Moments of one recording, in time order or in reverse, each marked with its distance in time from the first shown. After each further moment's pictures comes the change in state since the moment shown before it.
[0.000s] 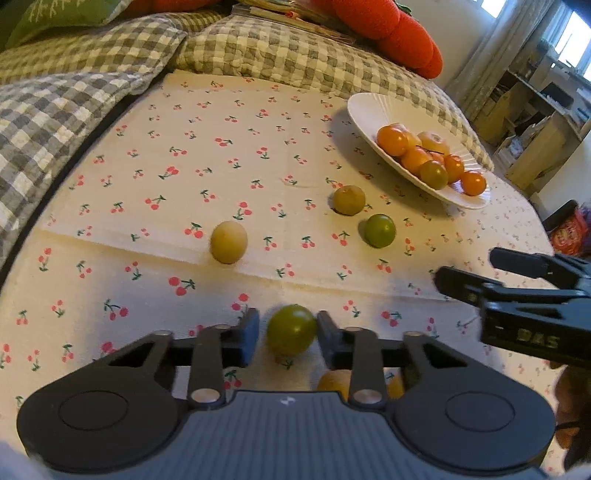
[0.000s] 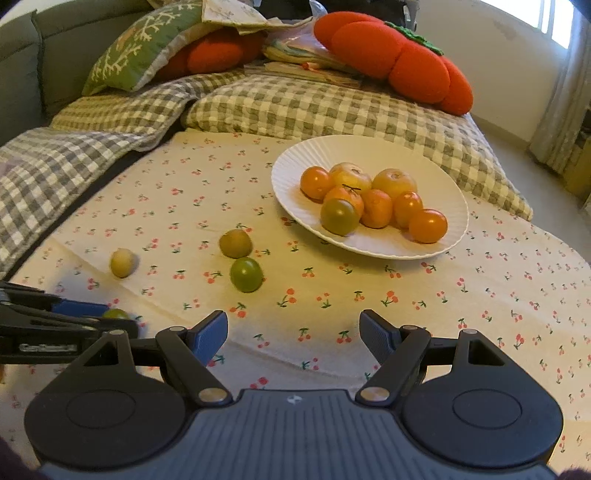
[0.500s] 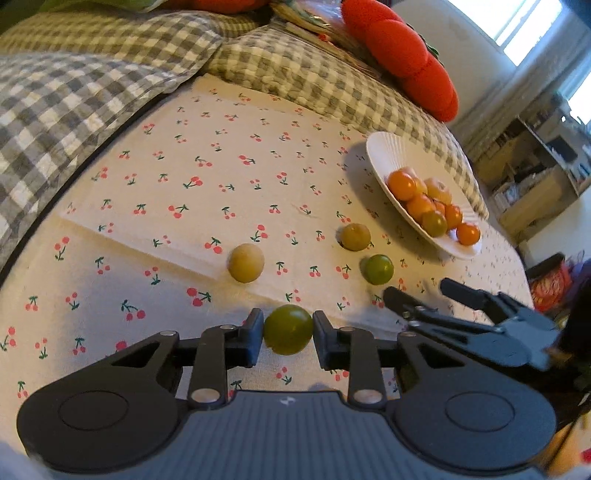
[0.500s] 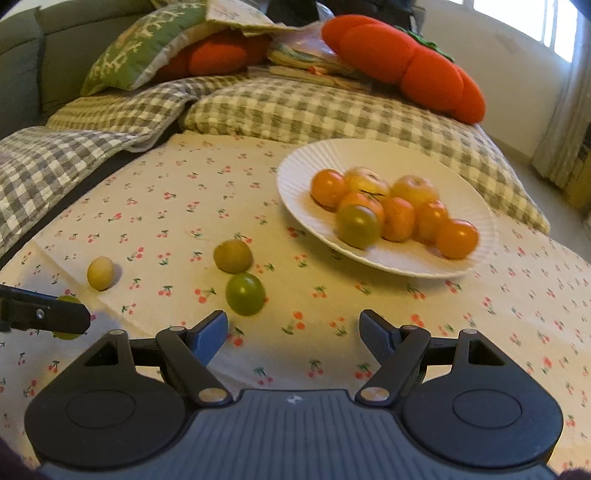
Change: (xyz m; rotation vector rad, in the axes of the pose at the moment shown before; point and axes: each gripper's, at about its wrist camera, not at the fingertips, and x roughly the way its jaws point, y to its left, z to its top) left arm -0.019 0.024 0.010 -0.161 -0.037 -0.058; right arm 0.033 0.013 -0.001 -0.034 -0.086 0.014
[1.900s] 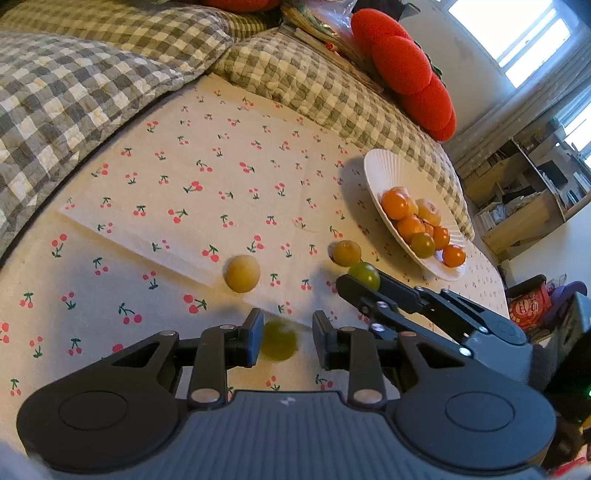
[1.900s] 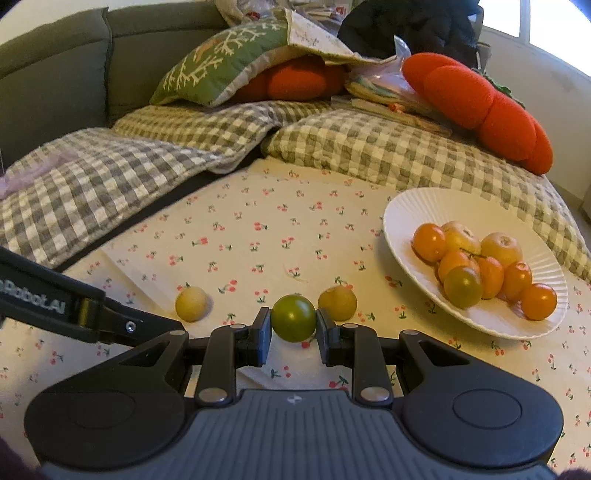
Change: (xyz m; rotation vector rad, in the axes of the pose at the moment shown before) left arm -0.007 0.009 0.008 -0.066 -0.006 -0.065; right arm -0.010 0.034 0.018 -0.083 -0.073 0.165
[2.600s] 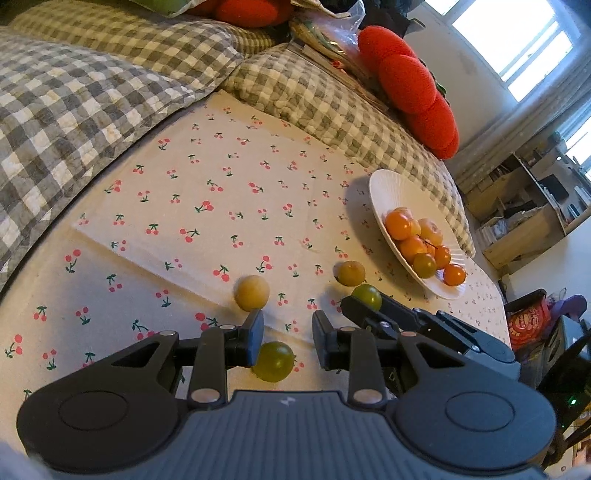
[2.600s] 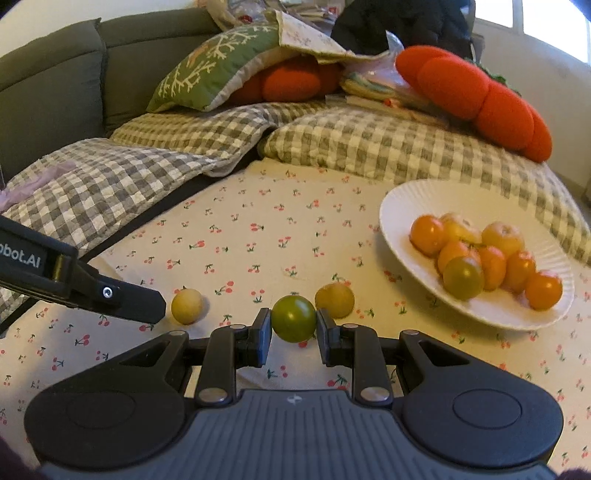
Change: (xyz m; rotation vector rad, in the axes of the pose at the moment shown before) left arm -0.010 0.005 0.006 -0.016 -0.038 0.000; right arm 0.003 -0.007 -0.004 0.035 -0.008 0.017
